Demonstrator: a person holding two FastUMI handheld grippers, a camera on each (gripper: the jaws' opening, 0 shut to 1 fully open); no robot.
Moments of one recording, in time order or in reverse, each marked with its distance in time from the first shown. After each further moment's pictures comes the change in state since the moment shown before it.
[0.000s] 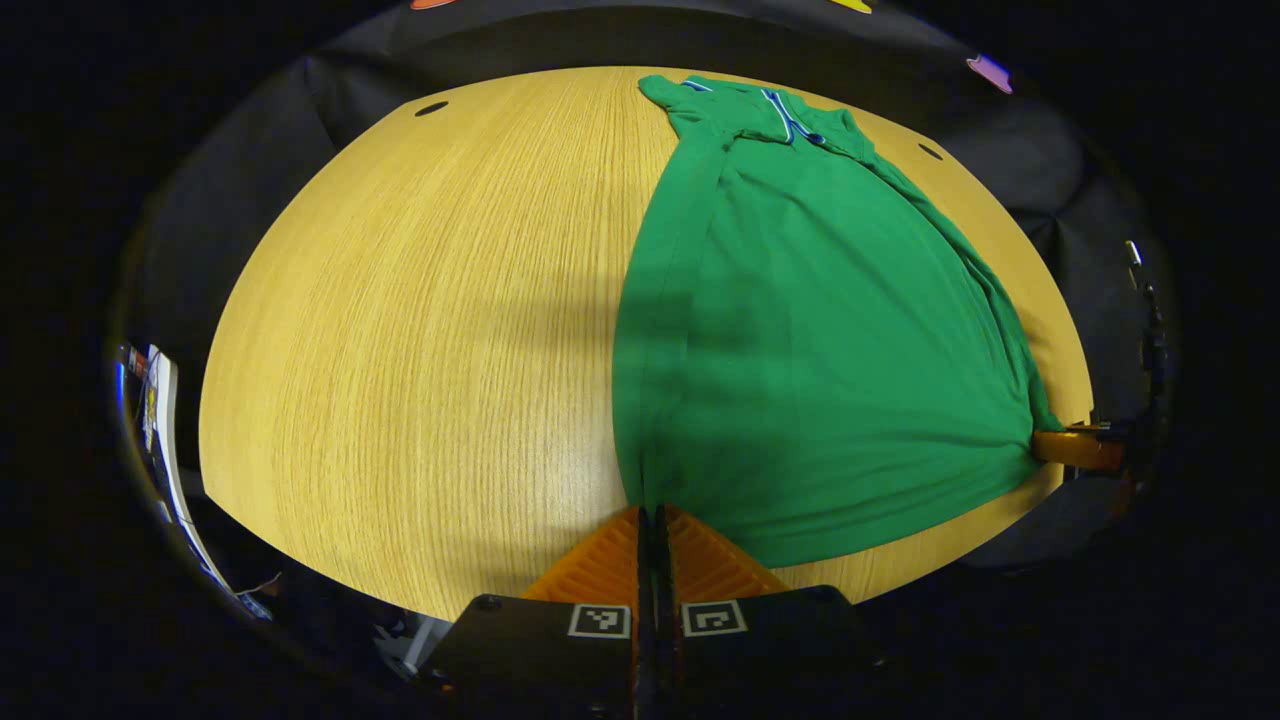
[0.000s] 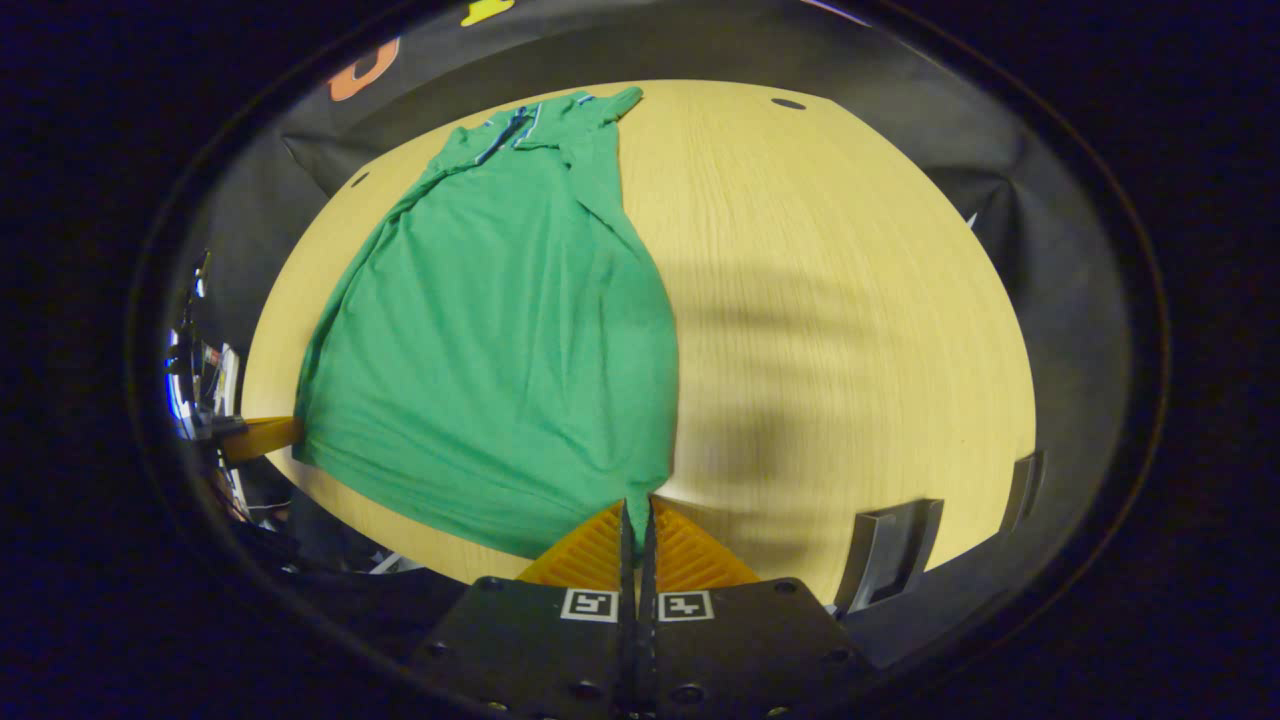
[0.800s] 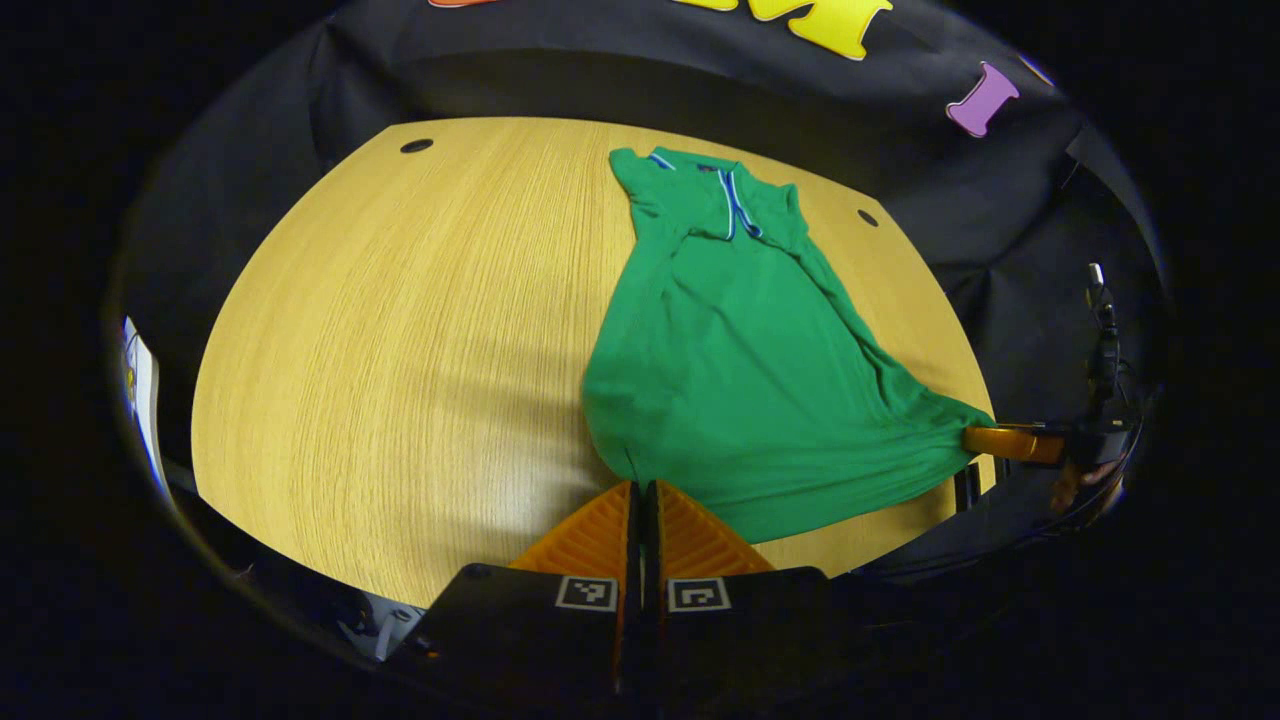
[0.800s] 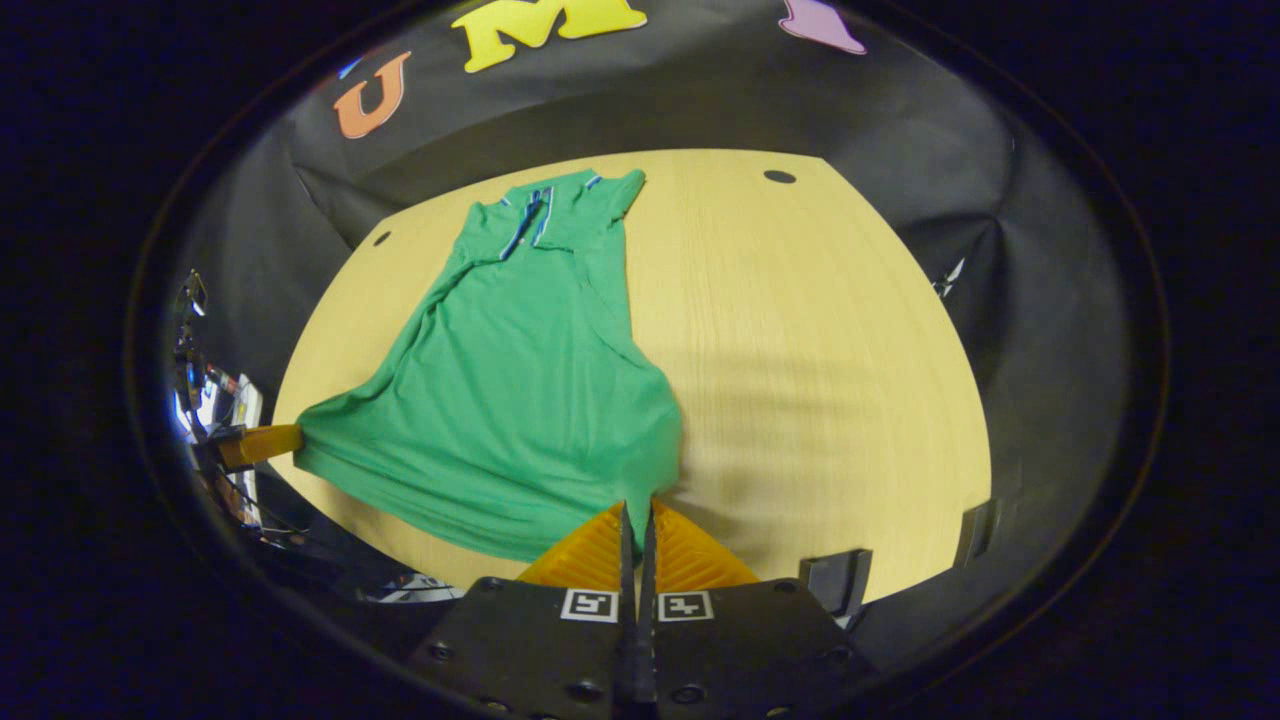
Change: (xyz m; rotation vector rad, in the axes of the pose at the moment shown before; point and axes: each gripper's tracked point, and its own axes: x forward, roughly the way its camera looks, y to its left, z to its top) left arm -0.155 -0.081 0.156 0.038 -0.234 -0.170; right arm -0.071 -0.002 0.070 0.022 -0.187 0.030
